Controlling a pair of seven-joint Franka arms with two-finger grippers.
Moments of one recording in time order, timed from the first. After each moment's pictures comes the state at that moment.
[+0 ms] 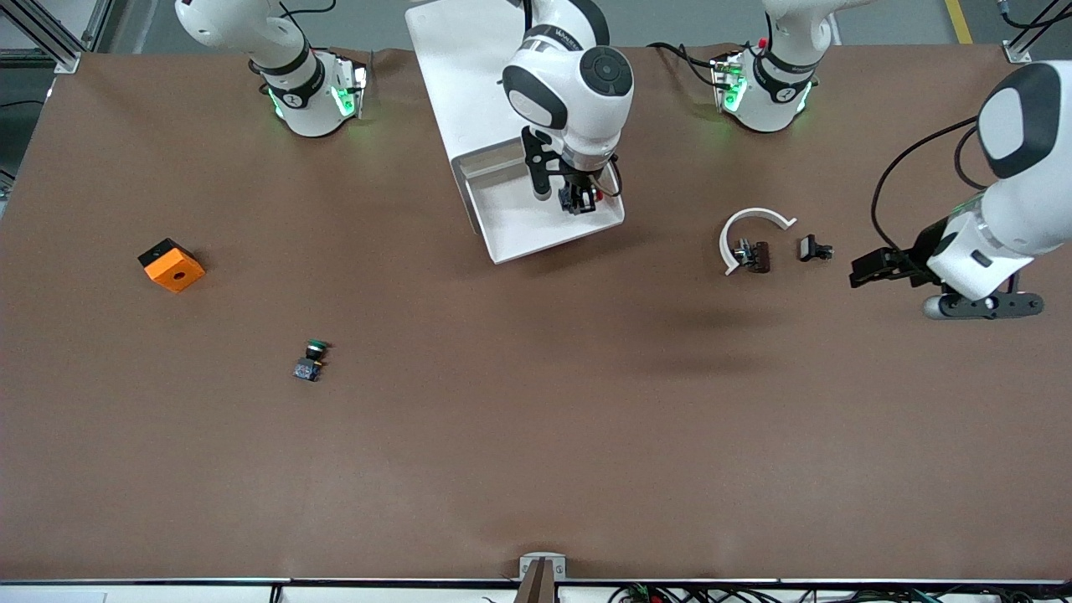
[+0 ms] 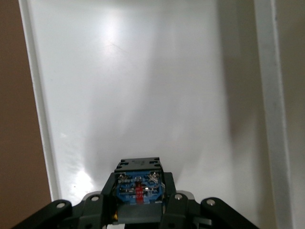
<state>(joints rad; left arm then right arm) 0.27 0.06 -0.28 -1.83 -0.05 1.86 0.00 1.07 0.59 -0.05 -1.46 0.05 1.94 2.37</state>
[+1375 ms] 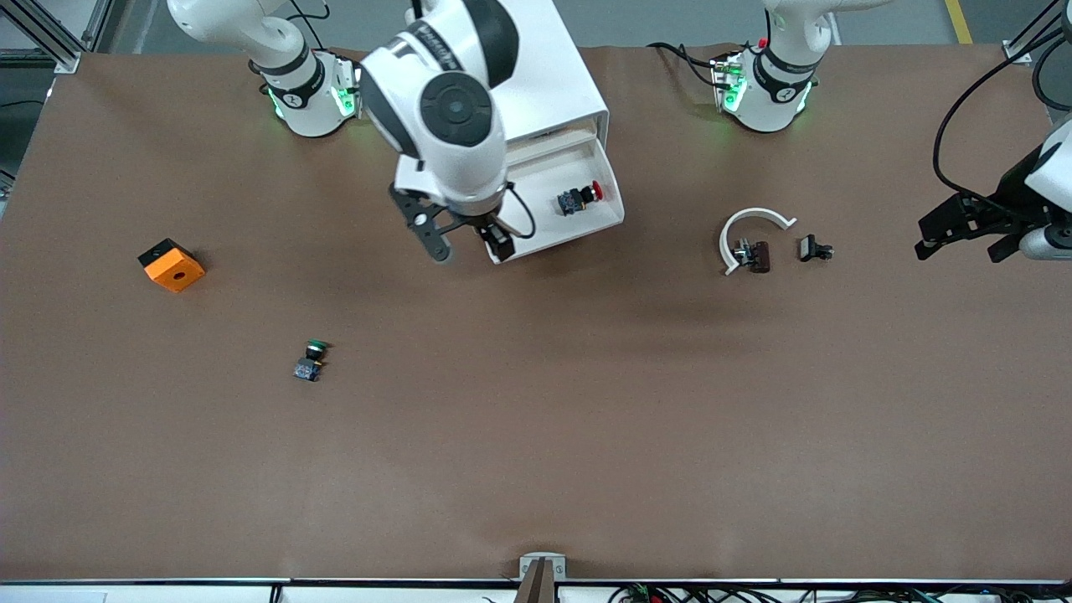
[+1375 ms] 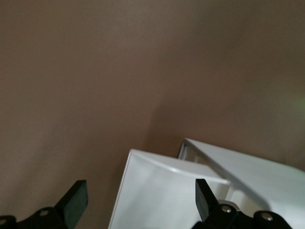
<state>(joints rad) 0.05 -0.05 -0.05 -1.74 -0.05 1.82 0.04 0.74 0.42 -0.08 -1.36 0.10 1.61 1.57</state>
